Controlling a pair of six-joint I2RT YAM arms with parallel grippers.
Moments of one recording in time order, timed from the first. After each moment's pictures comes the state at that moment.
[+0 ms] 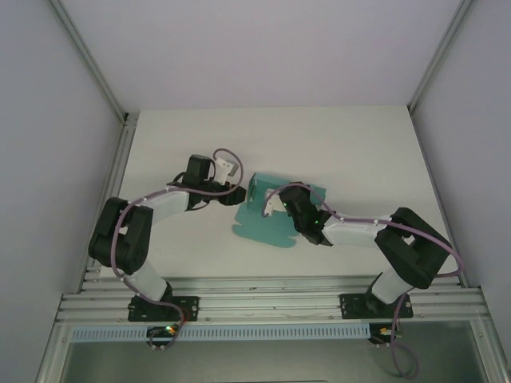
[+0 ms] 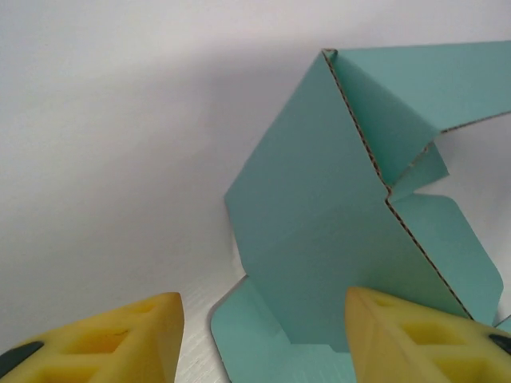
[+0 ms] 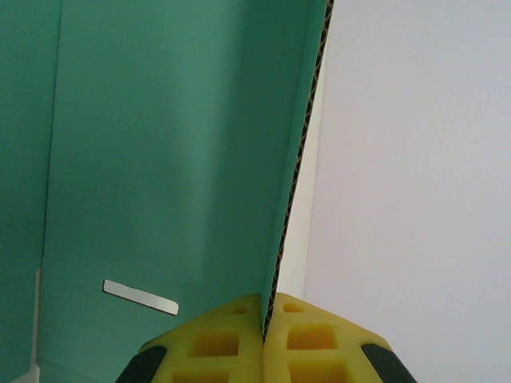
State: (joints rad) left arm -0.42 1.66 0.87 -0.04 0.58 -0.06; right arm 0.76 1.57 0.69 0.33 0.69 -1.20
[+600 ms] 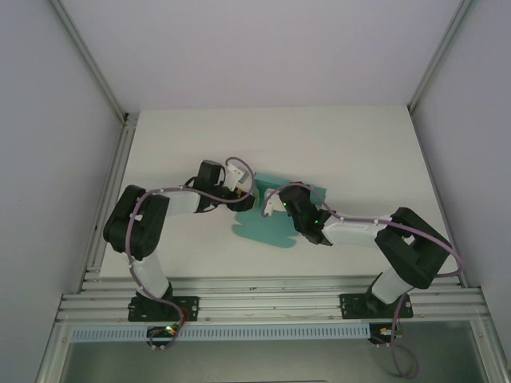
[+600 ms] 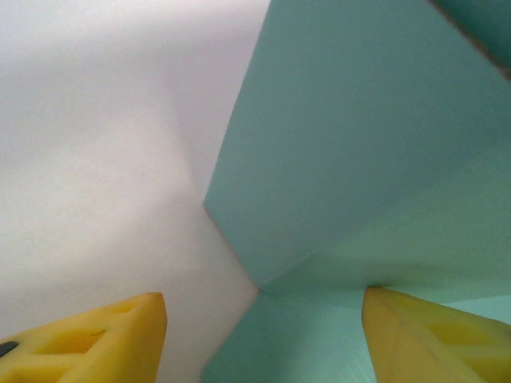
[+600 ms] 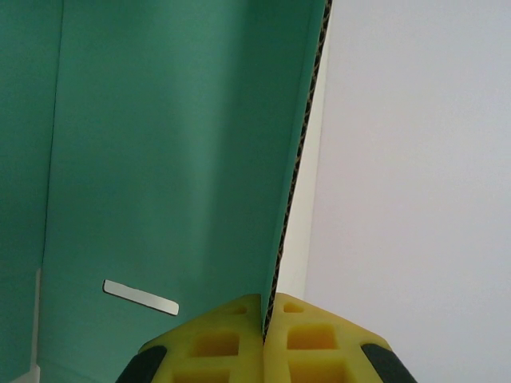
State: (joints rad) left arm -0.47 1.80 0.86 0.13 0.57 0.02; right arm 0.76 1.57 0.69 0.31 0.69 -1.19
